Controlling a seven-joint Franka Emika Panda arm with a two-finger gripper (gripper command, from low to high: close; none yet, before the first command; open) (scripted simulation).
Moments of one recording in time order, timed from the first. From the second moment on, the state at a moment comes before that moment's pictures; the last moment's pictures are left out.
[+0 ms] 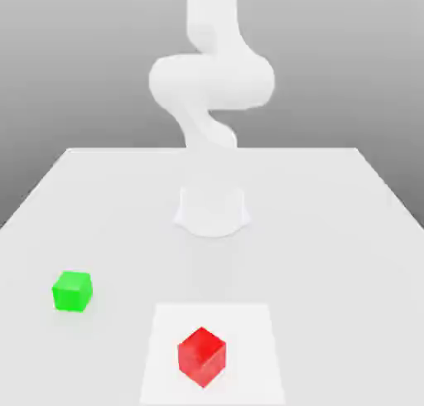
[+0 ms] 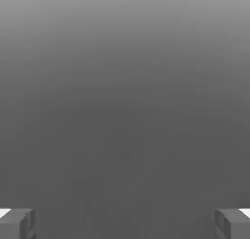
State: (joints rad) arm -0.04 -0.71 0.03 -2.33 -0.01 2.34 0.88
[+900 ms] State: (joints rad) arm -0.17 0.27 0.12 -2.57 -0.10 2.84 1.55
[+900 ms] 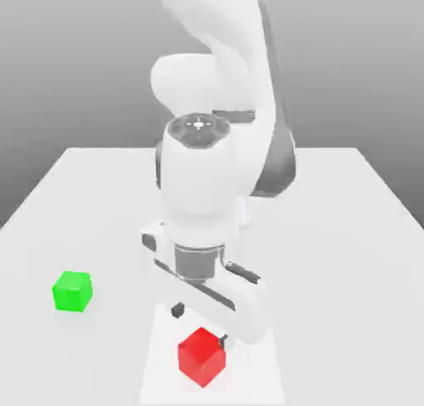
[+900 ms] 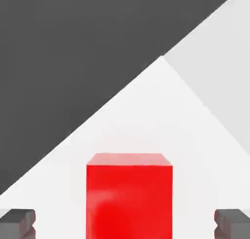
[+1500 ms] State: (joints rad) arm -0.34 0.06 0.04 -2.66 -0.05 2.71 1.55
